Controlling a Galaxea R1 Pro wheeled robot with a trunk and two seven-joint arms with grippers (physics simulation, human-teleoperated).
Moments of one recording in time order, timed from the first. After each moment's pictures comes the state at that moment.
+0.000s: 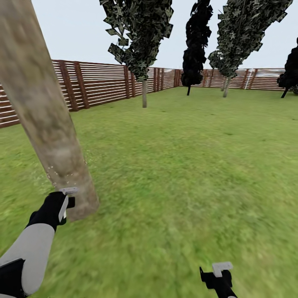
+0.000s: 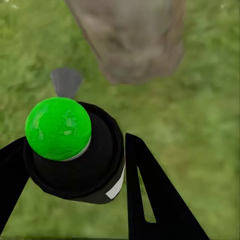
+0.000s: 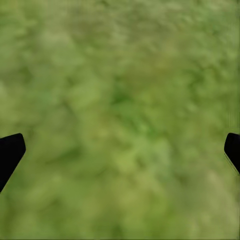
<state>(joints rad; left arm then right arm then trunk) -0.88 0.14 0.36 -0.65 -0.23 0.69 0.12 -0.50 -0.07 -0.04 -0.03 0.16 -0.46 -0.09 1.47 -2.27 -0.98</state>
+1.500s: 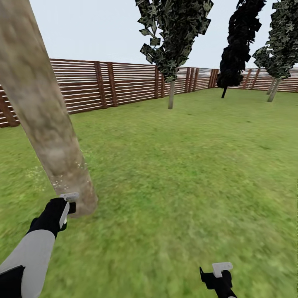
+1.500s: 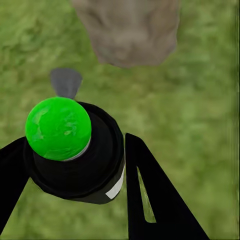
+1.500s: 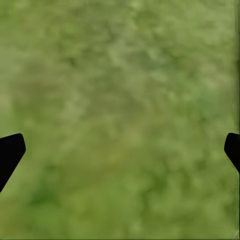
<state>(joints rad) -0.83 0.13 0.36 -0.65 -0.23 0.66 0.13 -0.50 -0.07 -0.04 -0.03 0.16 -0.46 -0.09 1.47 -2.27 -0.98</state>
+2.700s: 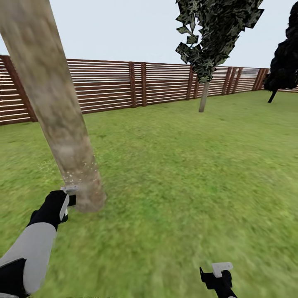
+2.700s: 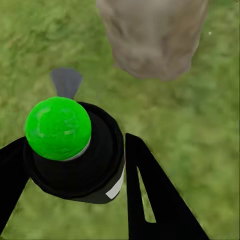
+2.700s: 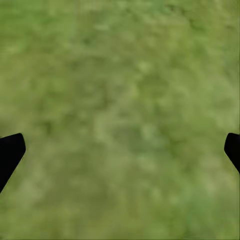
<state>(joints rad) -0.88 0.13 0.36 -0.67 -0.24 0.68 0.12 -0.50 -0.07 -0.04 -0.03 0.16 -0.46 -0.09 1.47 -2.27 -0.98</state>
